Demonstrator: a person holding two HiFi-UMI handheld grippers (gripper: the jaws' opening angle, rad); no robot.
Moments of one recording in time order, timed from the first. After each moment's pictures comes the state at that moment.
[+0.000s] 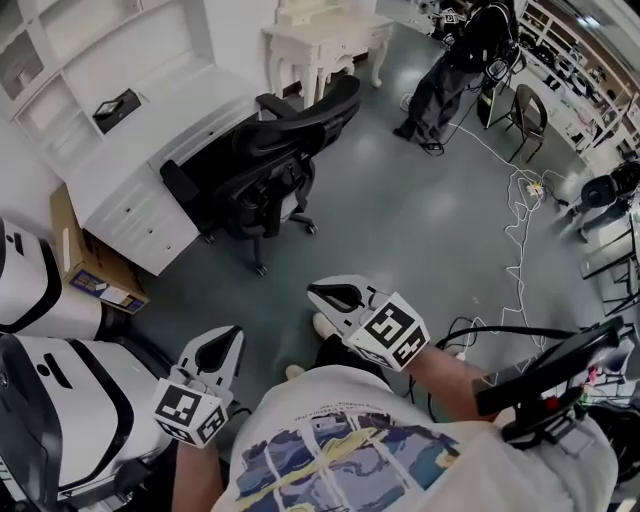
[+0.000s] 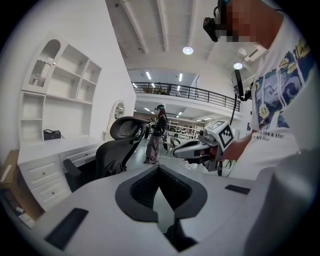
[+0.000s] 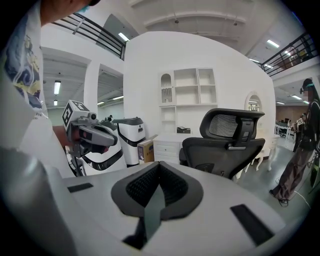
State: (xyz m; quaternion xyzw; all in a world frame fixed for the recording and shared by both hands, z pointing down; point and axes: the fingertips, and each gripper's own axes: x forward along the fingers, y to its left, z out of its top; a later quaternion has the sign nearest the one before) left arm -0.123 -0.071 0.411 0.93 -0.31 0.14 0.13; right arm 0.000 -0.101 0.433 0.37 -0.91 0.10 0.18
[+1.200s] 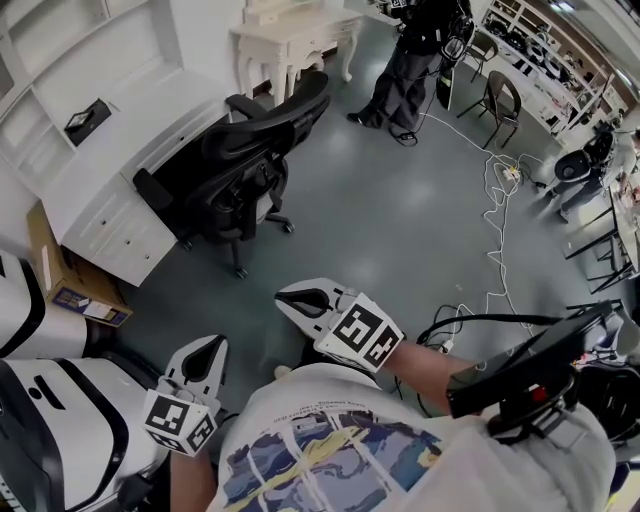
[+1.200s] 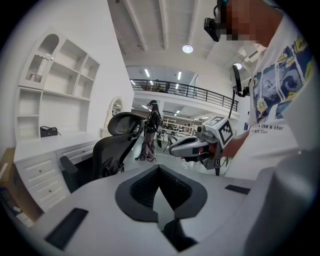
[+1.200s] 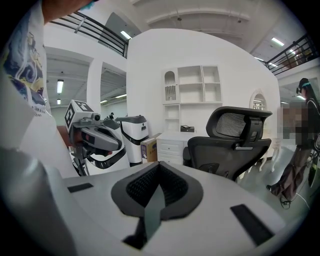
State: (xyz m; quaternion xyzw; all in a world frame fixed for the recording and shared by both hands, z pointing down) left arm -0.123 -0.069 0.422 0.93 -0.30 0.15 0.14; right arm -0.023 -0.098 0.433 0.35 -0.91 0.10 0.19
